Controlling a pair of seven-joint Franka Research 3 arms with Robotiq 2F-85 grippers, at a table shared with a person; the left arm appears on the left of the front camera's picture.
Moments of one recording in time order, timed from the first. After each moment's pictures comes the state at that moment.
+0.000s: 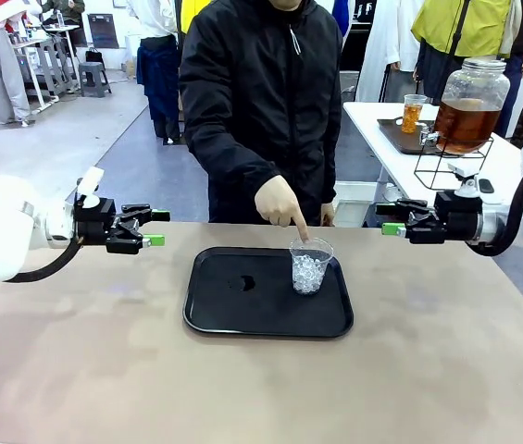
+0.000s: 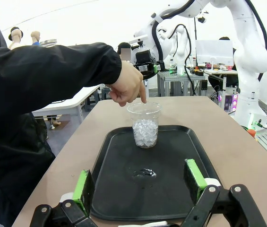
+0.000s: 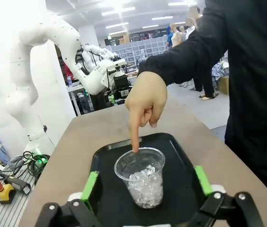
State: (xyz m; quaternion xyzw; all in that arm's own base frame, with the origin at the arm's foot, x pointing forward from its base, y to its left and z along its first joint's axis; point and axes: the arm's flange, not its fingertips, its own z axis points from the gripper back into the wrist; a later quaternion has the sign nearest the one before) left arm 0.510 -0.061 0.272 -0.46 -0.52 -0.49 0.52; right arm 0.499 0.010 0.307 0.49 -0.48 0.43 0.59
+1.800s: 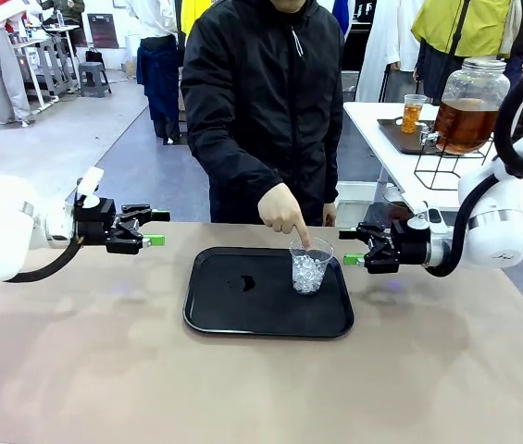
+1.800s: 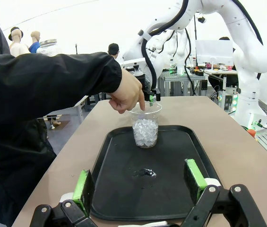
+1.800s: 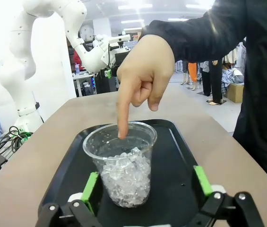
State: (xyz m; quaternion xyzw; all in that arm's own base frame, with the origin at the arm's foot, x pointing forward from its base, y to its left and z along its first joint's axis) left arm 0.510 -0.061 0.272 -0.46 -0.52 -0.49 0.52; right arm 0.532 0.070 0.218 0.48 -0.49 0.48 0.54
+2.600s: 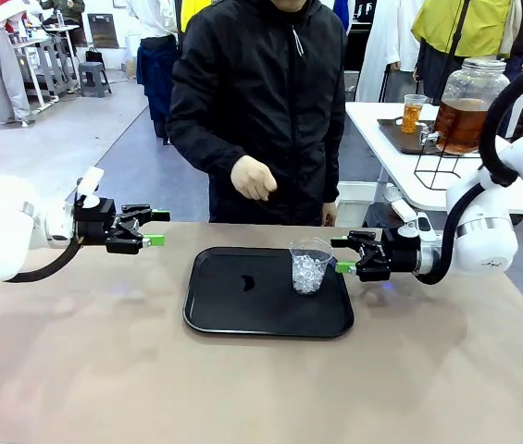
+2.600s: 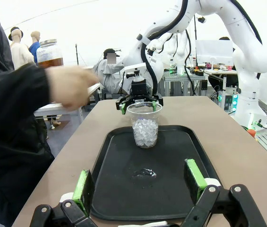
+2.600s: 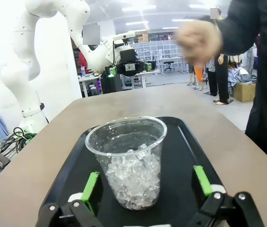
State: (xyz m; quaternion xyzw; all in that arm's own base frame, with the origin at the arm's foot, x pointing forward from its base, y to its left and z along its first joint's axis) left arm 0.510 -0.061 0.272 -0.46 -0.52 -0.49 0.52; right arm 0.526 0.084 0.203 0.50 -0.48 0.48 0.54
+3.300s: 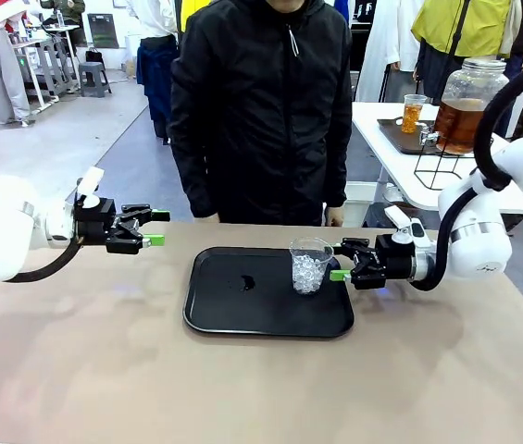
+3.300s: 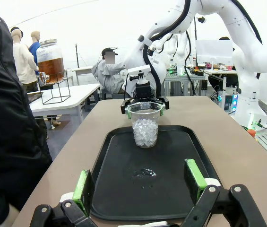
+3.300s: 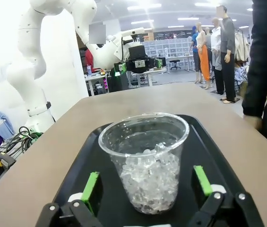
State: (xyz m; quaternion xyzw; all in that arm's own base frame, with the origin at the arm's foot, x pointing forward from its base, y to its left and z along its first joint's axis) left arm 0.510 -0.061 0.272 -0.46 -0.52 -0.49 0.52; right arm 0.513 0.099 0.196 0.51 -0.46 0.49 0.54
